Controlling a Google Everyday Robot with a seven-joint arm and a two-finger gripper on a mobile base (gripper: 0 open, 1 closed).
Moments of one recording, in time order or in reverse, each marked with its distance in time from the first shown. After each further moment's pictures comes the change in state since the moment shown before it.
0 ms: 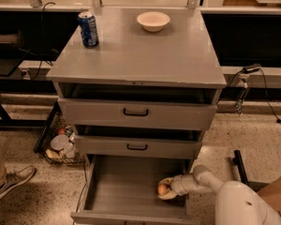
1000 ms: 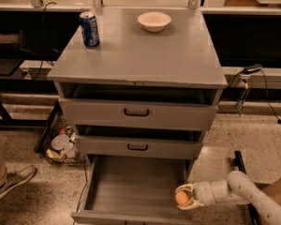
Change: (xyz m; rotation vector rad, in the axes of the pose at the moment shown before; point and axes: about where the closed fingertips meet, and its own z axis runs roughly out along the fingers) arm -0.068 0.090 -0.167 -0.026 -0.234 -0.245
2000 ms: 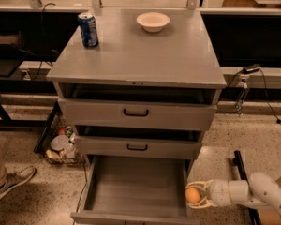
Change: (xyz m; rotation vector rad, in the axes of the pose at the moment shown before) arm -0.081 0.007 -0.068 0.104 -0.005 -0.185
